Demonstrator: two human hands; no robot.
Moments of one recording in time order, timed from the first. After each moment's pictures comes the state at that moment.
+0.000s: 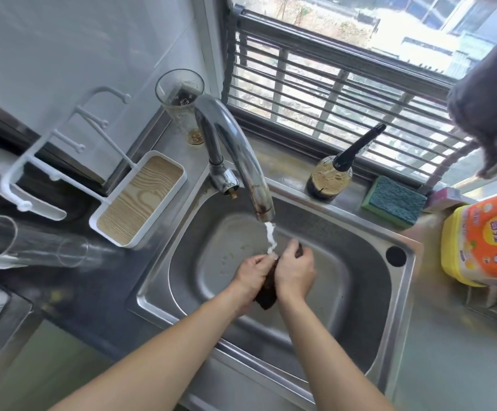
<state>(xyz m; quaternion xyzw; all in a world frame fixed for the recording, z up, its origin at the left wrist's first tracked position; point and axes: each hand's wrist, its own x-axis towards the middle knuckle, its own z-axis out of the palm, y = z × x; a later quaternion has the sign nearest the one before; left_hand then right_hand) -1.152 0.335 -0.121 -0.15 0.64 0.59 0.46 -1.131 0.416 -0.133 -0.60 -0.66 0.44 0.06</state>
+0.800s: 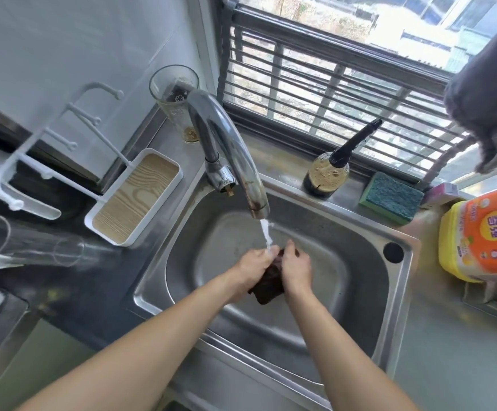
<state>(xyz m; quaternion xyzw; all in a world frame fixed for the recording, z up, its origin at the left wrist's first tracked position) -1.171 0.337 -0.133 -0.07 0.68 0.54 0.49 -1.122 0.433 -0.156 -0.57 -0.64 0.52 -0.04</state>
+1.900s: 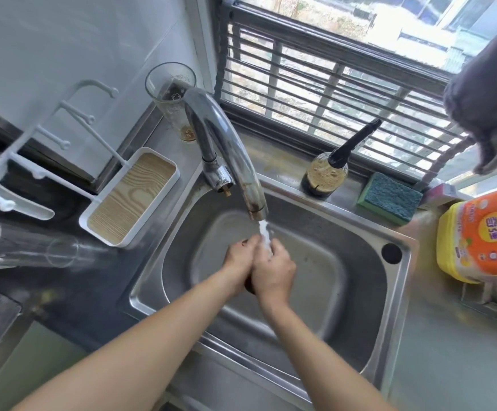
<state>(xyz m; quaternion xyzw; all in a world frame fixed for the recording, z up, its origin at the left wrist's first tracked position) -1.186 0.339 -0.133 -0.22 0.68 0.58 0.40 -1.130 0.387 -0.122 -0.49 -0.73 0.46 0.09</state>
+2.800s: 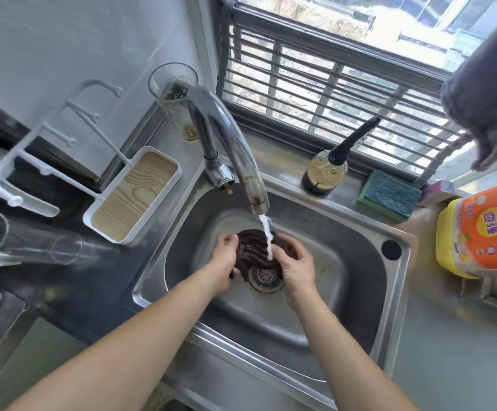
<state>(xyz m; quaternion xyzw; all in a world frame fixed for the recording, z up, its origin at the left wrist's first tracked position) -1.194 0.313 -0.138 -0.28 0.68 0.55 0.39 -1.109 0.430 -0.143 -0.45 -0.55 0.70 0.07</state>
